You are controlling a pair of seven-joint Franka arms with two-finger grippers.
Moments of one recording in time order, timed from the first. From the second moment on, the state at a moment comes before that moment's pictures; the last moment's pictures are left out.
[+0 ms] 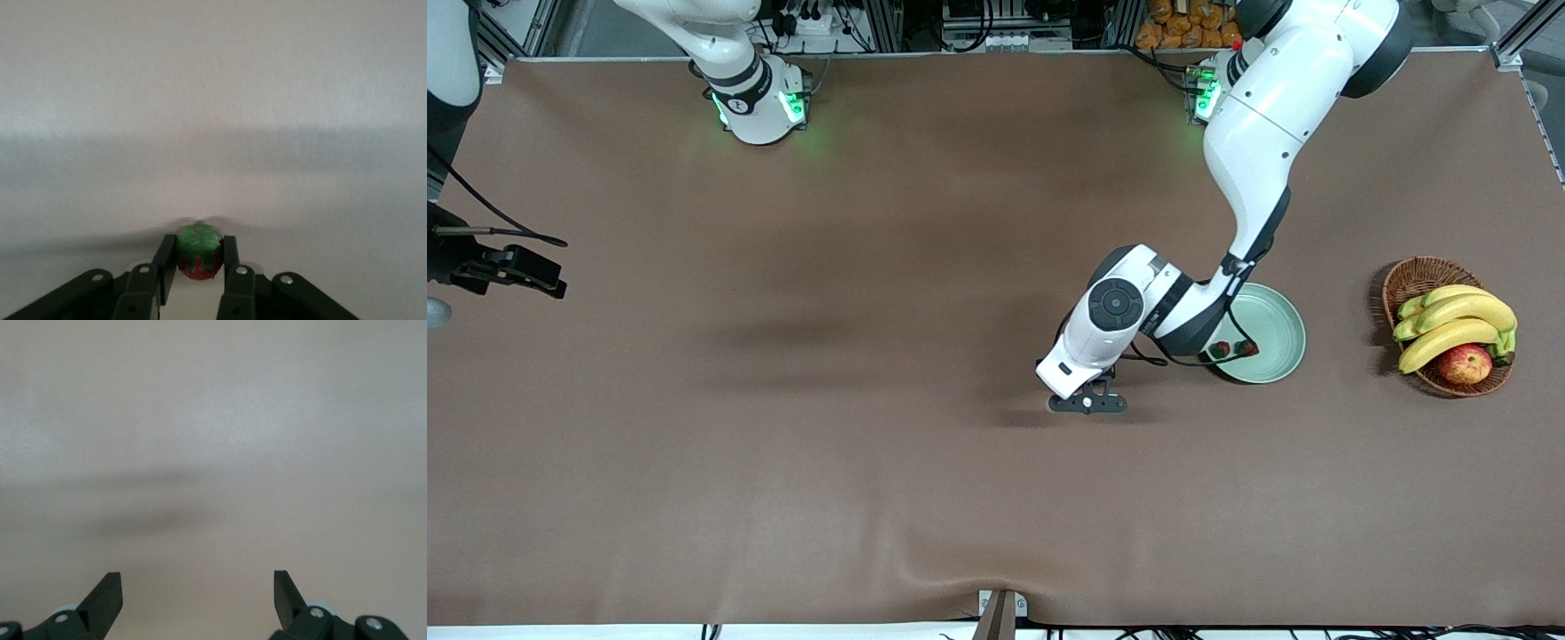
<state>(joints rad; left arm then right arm) -0.32 0.83 -0.32 -1.50 0.27 2.40 -0.71 -0.13 0.10 0.09 -1.54 -0.06 1.63 0.00</state>
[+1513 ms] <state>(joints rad) 0.06 0.33 -0.32 -2.08 0.27 2.21 -0.45 -0.13 0.08 0.06 -1.51 -0.01 1.53 0.00</state>
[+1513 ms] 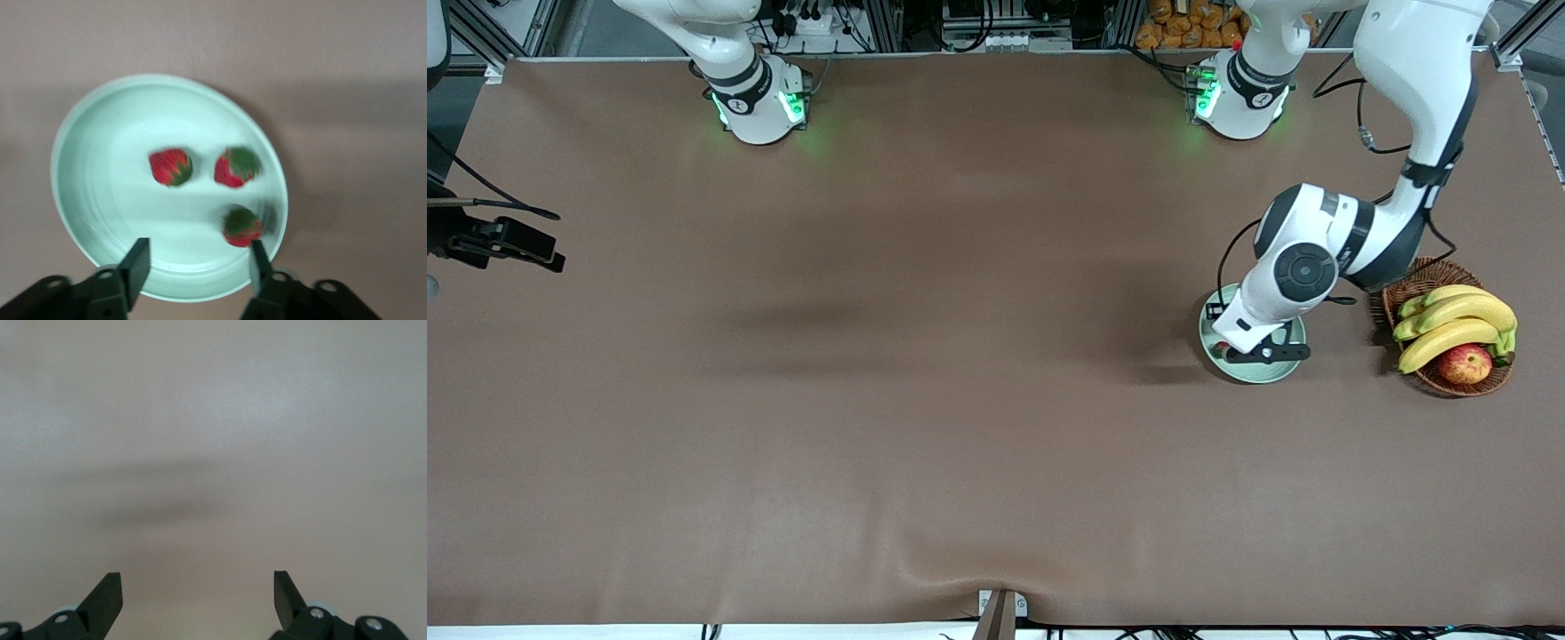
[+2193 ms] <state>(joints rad) 0.06 0.24 -0.35 -1.56 0.17 1.68 -0.45 -0.12 0.08 0.06 -1.51 -0.02 1.47 0.00</state>
